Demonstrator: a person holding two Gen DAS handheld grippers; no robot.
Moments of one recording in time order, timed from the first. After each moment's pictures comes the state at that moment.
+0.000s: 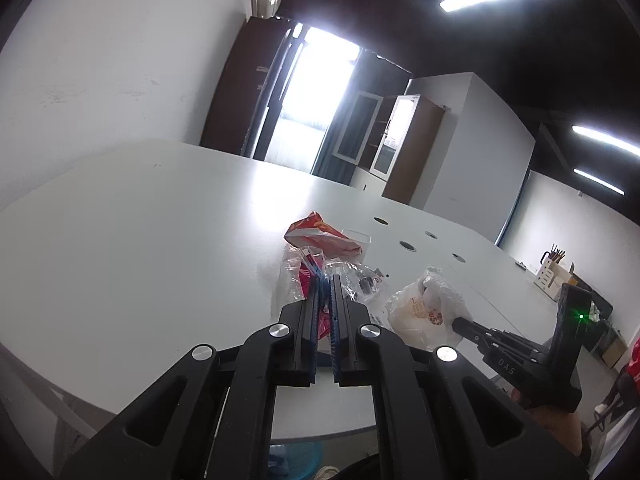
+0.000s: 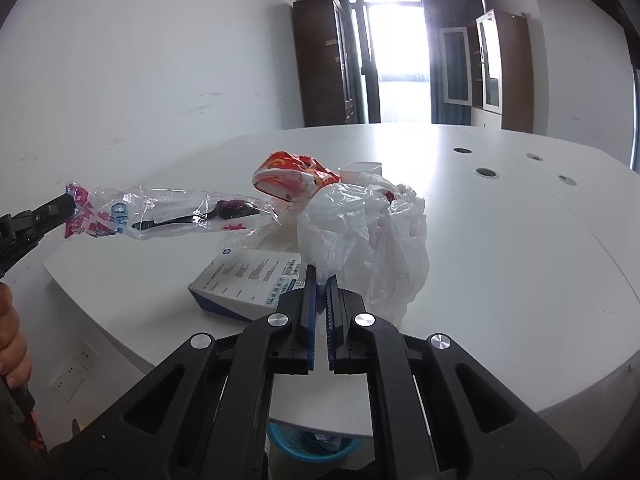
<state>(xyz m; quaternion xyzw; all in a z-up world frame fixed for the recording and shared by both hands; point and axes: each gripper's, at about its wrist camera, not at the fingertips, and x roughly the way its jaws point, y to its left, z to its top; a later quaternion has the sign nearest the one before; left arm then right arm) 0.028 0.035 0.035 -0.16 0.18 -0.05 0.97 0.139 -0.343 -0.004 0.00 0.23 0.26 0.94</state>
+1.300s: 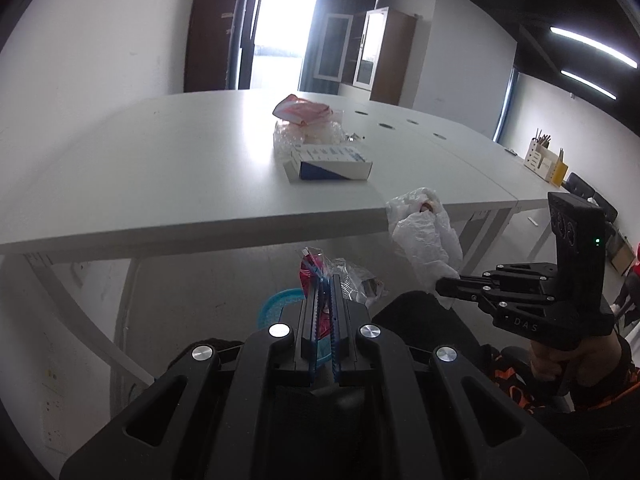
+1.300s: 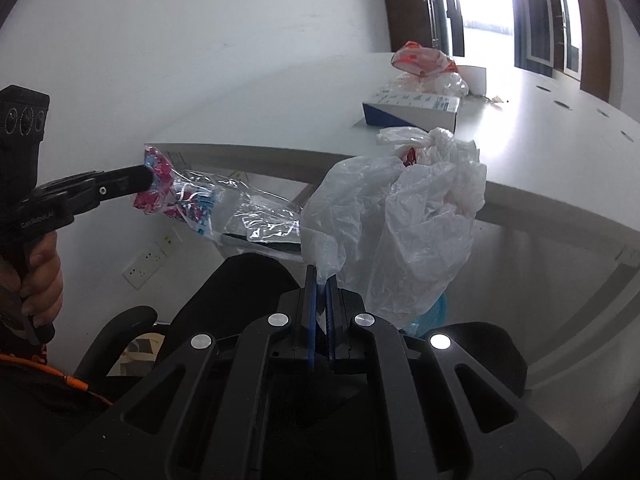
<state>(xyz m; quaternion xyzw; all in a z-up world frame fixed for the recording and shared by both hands) -0.102 0.007 -0.033 -0.06 0.33 -0.08 0.94 -0.031 -0.341 -0.076 -0.06 0.35 0.40 0.85</state>
